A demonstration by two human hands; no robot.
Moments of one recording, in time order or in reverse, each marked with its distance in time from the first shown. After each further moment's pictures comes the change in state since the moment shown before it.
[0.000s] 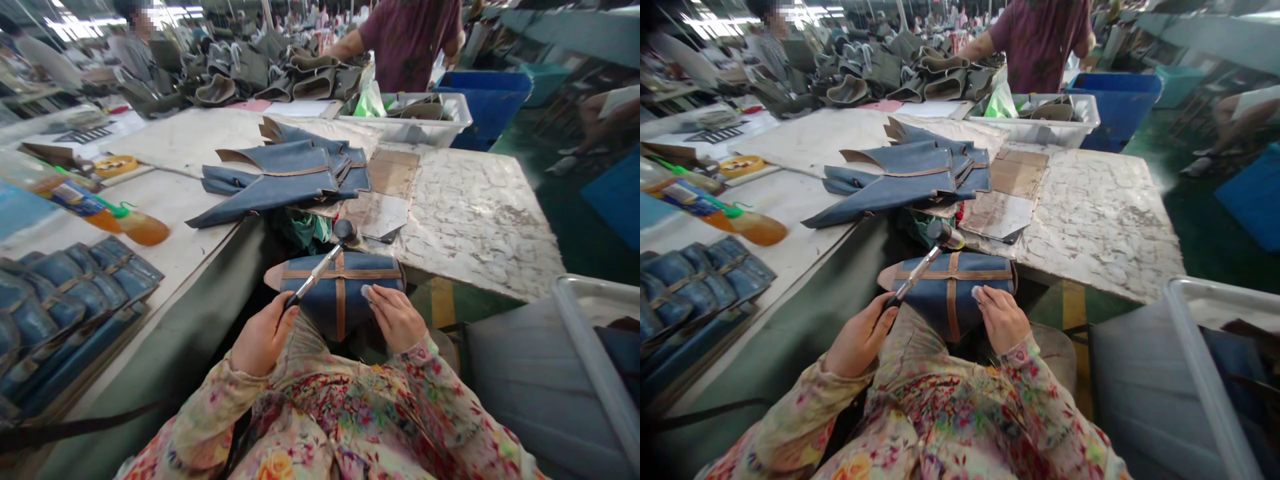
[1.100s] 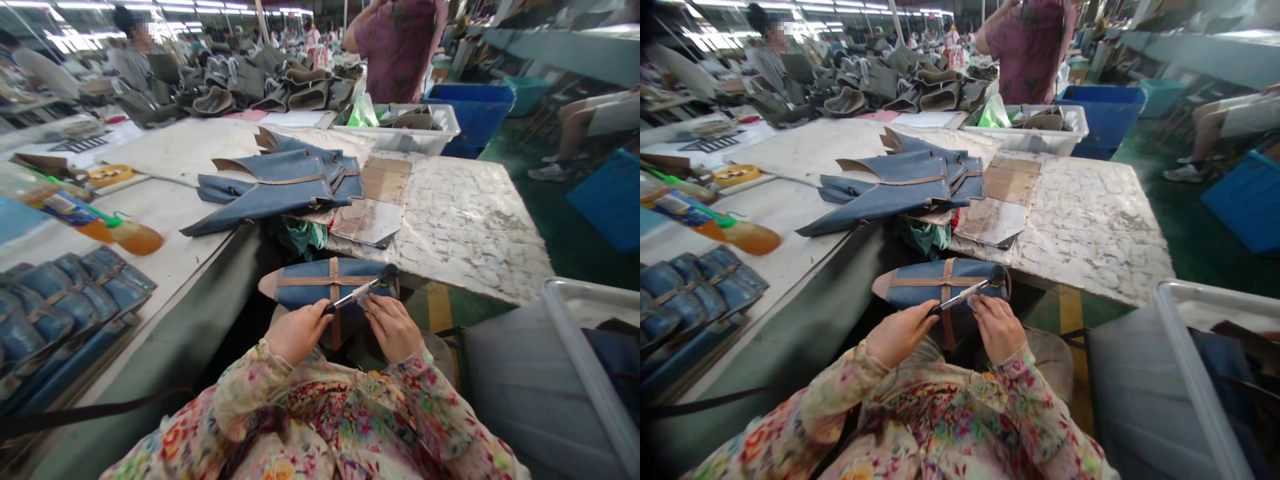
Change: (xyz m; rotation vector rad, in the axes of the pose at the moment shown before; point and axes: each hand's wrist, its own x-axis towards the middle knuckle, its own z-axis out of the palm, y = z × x) left_hand 0.030 0.037 0.025 0.165 -0.225 0.178; right_hand -0.007 -0.002 -0.002 0.041 0.005 0.061
